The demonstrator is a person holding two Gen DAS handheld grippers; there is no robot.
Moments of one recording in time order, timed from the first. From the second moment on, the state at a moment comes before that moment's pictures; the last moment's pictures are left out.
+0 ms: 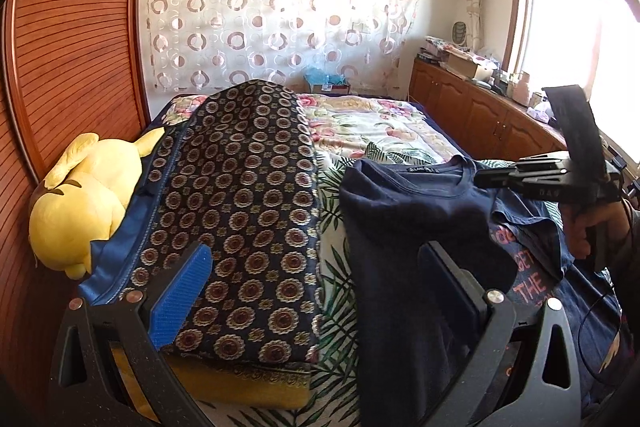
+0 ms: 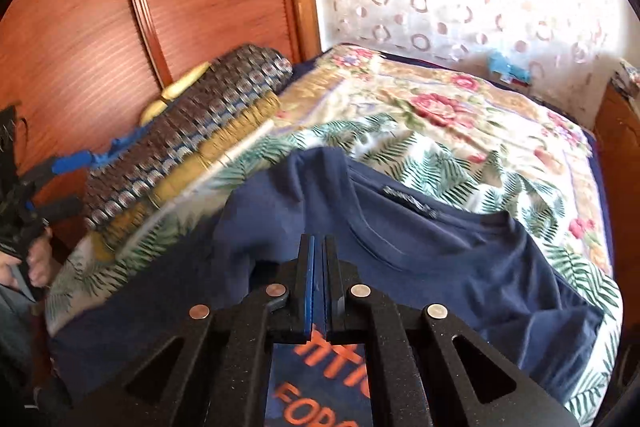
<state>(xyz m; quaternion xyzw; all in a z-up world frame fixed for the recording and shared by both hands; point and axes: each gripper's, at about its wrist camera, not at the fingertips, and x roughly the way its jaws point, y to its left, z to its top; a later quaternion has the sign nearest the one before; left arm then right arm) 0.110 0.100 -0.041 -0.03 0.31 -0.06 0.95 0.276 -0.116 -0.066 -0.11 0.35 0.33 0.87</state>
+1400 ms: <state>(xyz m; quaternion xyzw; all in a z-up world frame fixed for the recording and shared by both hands) 0.260 -0.024 -0.106 0.06 0.47 -0.16 0.86 0.293 -0.232 -0.106 -0.08 0.38 0.16 0.91</state>
